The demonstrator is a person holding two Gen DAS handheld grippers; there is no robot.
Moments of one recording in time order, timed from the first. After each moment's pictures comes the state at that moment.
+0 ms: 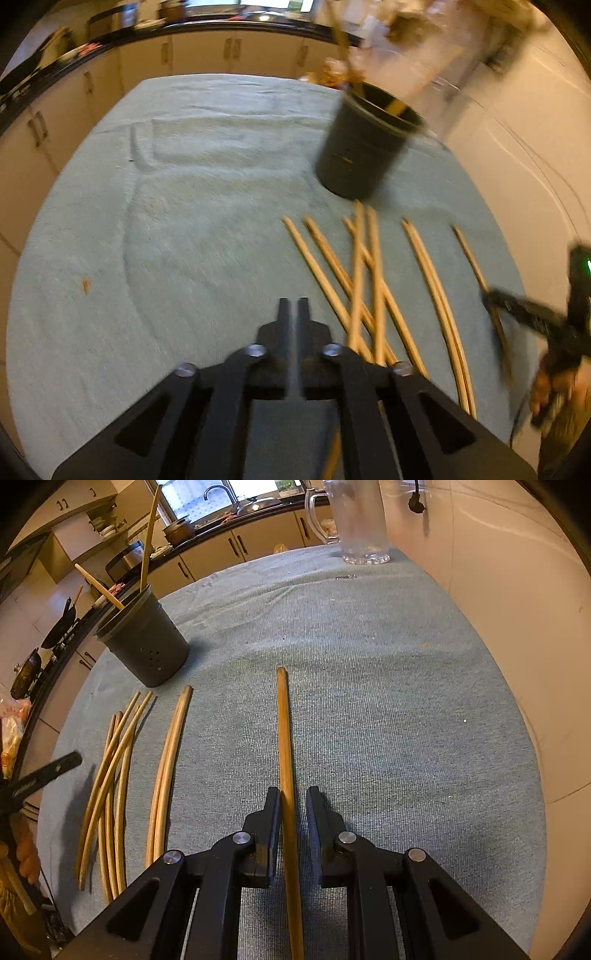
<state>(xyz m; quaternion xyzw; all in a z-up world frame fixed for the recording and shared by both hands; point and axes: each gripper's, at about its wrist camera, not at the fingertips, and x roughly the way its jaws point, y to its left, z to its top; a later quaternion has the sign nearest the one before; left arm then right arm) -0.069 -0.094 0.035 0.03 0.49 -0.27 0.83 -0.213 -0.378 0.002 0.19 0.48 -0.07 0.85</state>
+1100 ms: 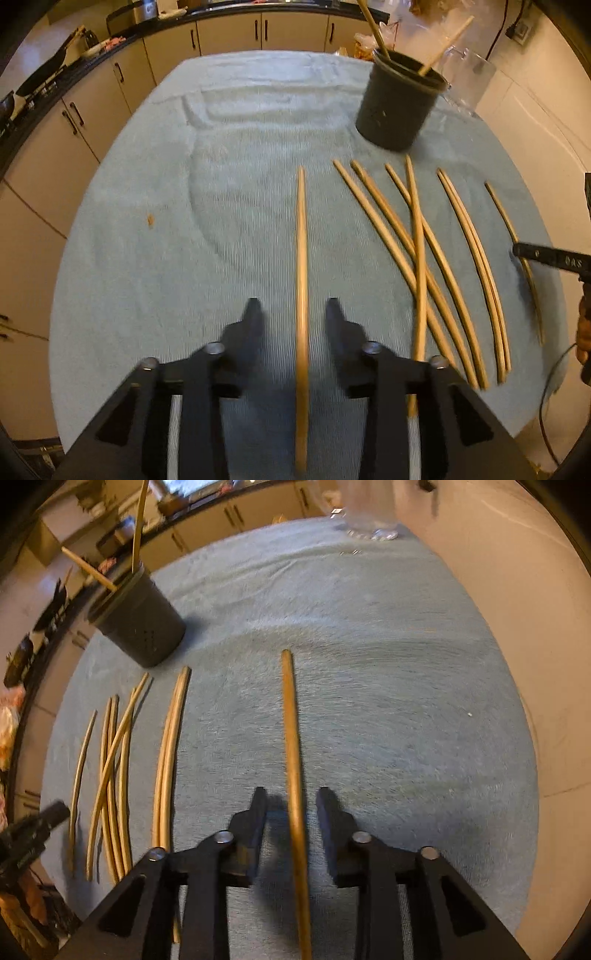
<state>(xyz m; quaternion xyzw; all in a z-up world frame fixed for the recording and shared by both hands) -0.094 -0.062 0.042 0.08 0.53 -0.18 0.82 -0.182 -0.379 0.006 0.18 0.57 -0.05 0.80</state>
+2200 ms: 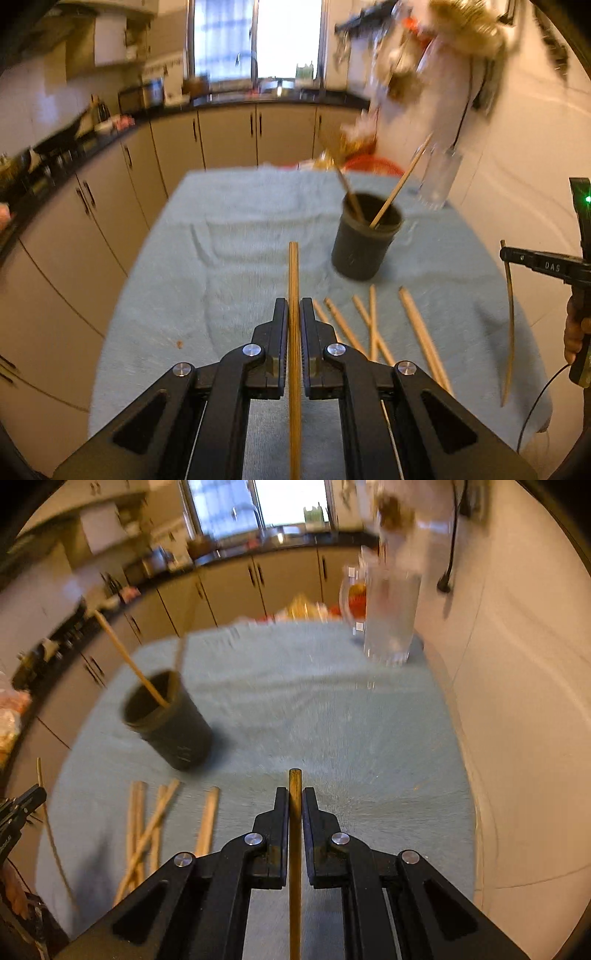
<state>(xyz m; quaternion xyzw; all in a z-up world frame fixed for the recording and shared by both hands) -0.114 -0.068 0.151 0.06 0.36 -0.20 0.91 -0.183 -0.373 0.120 0.12 0.42 -0.07 0.90</state>
